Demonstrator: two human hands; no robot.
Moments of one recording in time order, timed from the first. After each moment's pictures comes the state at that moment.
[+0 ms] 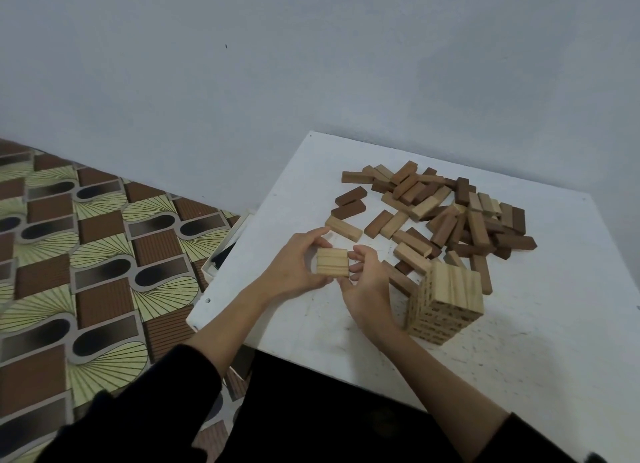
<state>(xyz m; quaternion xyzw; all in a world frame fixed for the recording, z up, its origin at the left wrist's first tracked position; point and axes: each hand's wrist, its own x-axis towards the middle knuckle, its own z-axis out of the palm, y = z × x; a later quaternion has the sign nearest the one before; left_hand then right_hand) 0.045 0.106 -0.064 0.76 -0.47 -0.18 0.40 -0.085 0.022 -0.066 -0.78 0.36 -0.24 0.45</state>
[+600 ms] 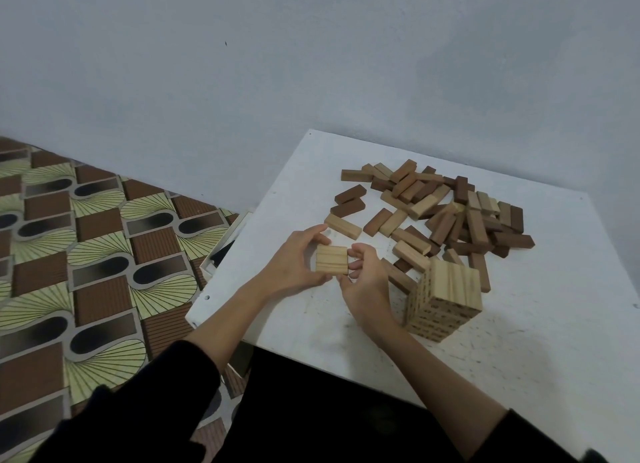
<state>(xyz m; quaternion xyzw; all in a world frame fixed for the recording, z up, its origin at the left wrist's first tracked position) 0.044 0.107 -0.063 0.77 -0.46 -0.19 0.40 -0.087 0.023 -0.062 -0.78 0.36 -0.23 0.45</state>
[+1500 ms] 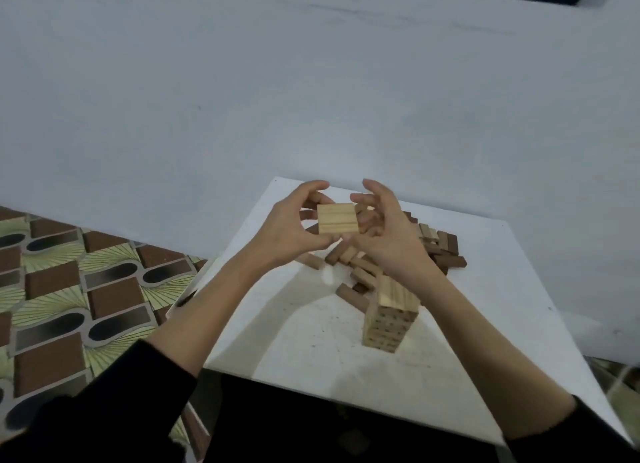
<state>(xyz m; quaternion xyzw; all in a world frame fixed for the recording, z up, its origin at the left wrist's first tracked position) 0.006 0.091 0.082 0.64 -0.49 -0.17 0.56 -0.137 -0.004 0.101 -0.80 0.21 -0.28 0.48</state>
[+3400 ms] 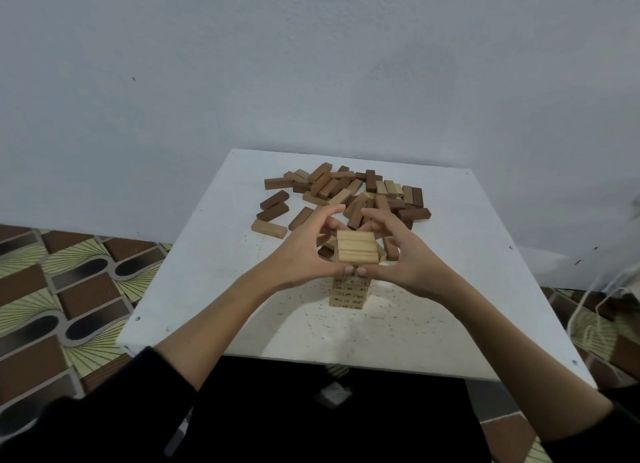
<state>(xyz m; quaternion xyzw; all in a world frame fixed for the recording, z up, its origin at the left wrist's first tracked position) -0.067 0.059 0.024 0.62 -0.56 -0.31 0.45 -0.240 -0.041 0.042 -0.86 0.23 -0.18 0.42</state>
